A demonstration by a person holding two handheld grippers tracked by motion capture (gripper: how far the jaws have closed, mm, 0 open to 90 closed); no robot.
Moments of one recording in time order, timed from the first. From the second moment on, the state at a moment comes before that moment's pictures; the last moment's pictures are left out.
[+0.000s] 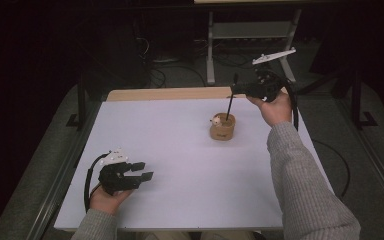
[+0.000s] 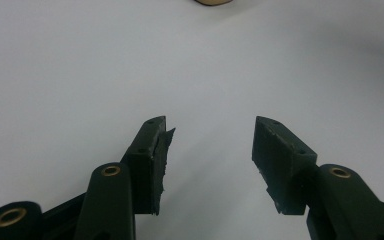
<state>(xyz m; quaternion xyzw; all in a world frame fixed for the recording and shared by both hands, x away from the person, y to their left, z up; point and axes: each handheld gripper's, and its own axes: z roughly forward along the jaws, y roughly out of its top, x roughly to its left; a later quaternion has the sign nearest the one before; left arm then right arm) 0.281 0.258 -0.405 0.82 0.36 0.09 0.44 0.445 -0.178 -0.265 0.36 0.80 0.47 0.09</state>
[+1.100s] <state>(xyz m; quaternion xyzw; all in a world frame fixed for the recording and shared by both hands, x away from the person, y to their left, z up) 0.281 0.261 -0.405 0.82 0.36 0.10 0.44 0.456 -0.179 -0.300 0.40 0.79 0.46 0.11</state>
